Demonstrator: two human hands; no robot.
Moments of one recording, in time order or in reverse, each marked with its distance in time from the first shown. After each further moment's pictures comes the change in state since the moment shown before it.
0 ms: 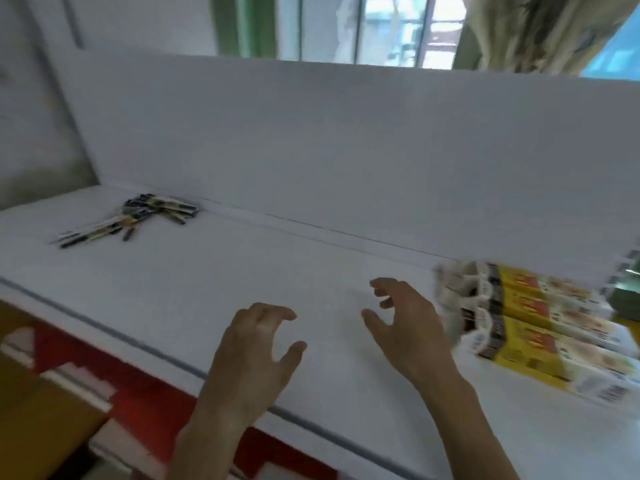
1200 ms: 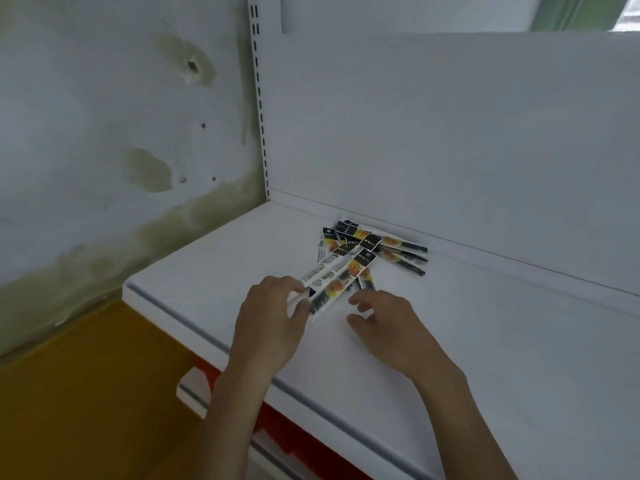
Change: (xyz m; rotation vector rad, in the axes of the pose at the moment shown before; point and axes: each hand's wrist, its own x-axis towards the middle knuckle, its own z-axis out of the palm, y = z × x) left_hand 0.144 -0.399 -0.220 0.072 0.101 -0.297; right_hand 0.166 -0.326 0.351 0.075 -0.492 -0.015
